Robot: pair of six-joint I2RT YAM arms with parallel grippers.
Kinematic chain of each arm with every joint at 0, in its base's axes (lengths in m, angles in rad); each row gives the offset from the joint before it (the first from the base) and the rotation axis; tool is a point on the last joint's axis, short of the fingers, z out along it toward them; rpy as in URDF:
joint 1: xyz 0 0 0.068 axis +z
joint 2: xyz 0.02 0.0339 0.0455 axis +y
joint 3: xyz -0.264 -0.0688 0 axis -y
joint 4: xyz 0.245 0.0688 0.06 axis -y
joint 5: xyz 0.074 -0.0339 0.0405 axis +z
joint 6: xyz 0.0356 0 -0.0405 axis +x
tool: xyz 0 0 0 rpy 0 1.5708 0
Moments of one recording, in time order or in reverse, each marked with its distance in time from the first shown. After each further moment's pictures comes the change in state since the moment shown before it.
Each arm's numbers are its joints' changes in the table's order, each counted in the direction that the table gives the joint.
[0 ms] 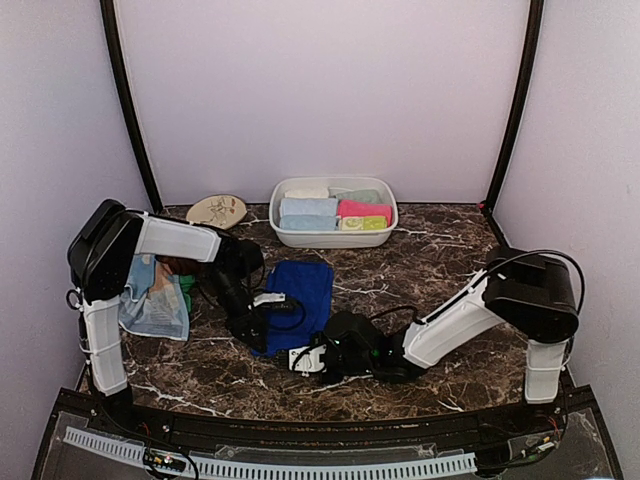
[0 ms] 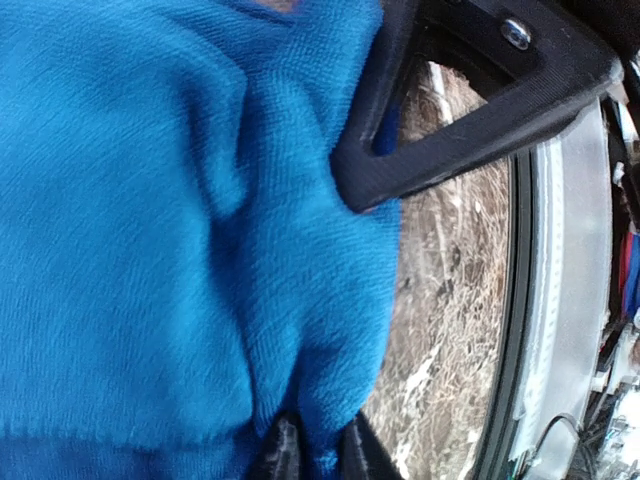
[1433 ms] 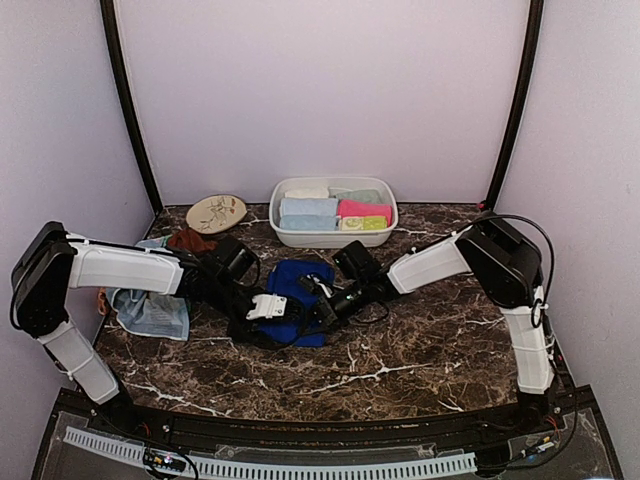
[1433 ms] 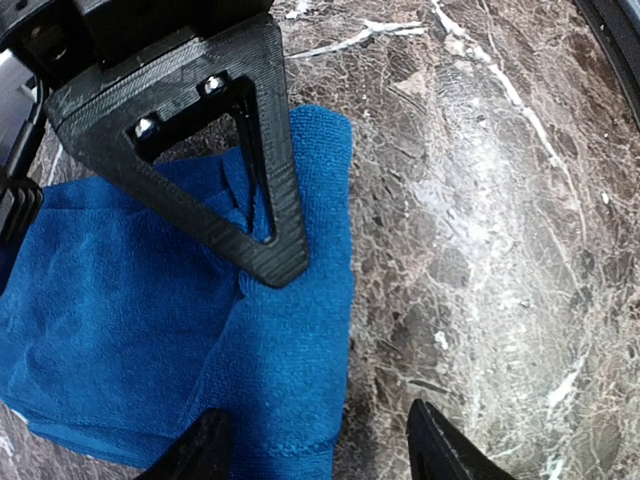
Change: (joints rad) left arm -0.133 -0.401 -0.373 0.627 0.308 0.112; right arm -0.408 0.219 0.457 -0.545 1.028 1.173
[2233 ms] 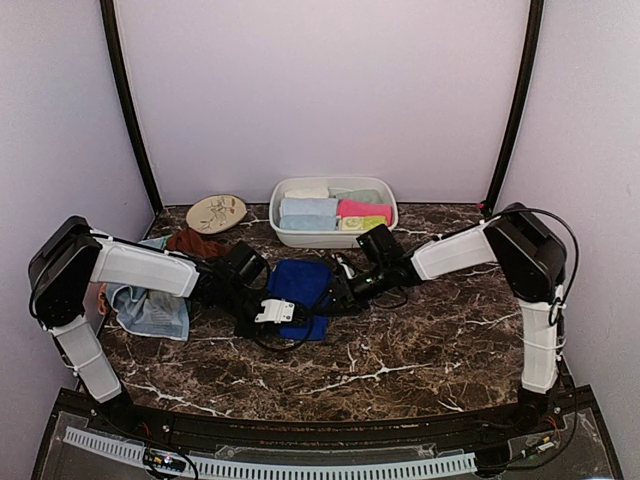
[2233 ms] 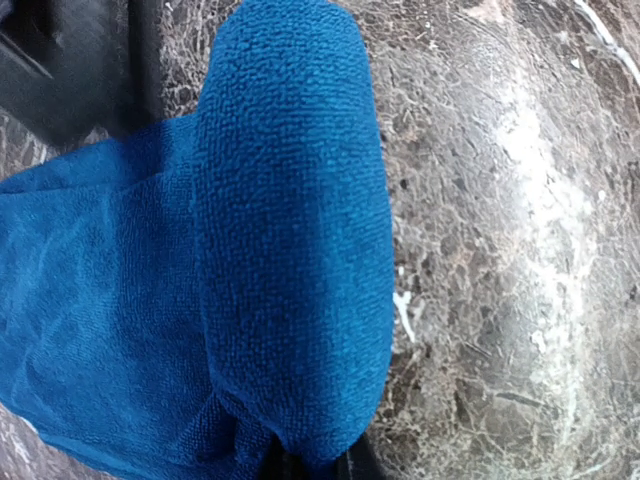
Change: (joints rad) left arm -0.010 0.111 0.010 0.107 0.140 0.049; right arm -0.090 -0.106 -0.069 -0.008 -0.073 0.046
